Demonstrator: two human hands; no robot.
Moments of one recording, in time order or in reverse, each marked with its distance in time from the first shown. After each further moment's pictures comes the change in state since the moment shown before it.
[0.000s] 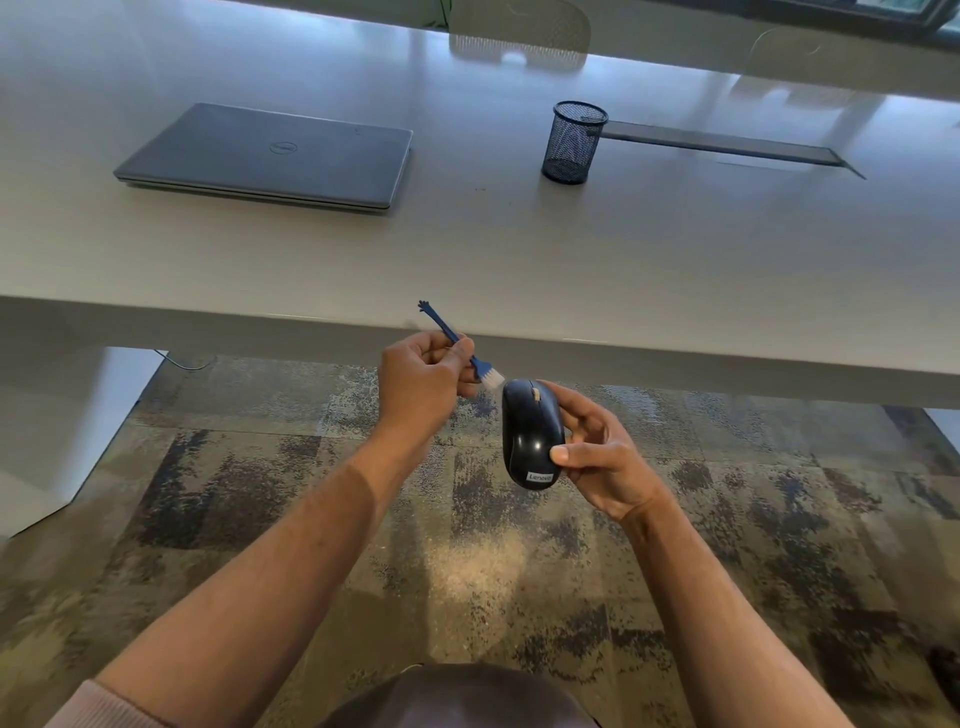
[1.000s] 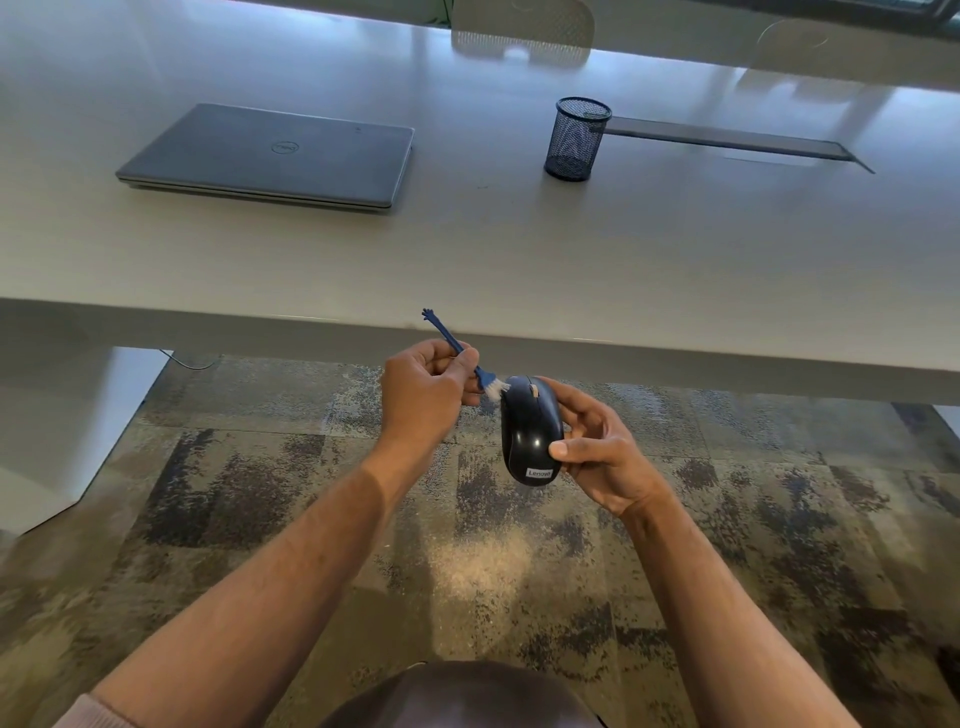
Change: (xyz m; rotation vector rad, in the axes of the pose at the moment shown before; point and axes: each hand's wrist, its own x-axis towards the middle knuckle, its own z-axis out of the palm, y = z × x) left_hand -0.007 -0.005 -0.001 0.053 0.006 0.001; right_hand 0.006 0.000 0.000 0.008 0.007 0.002
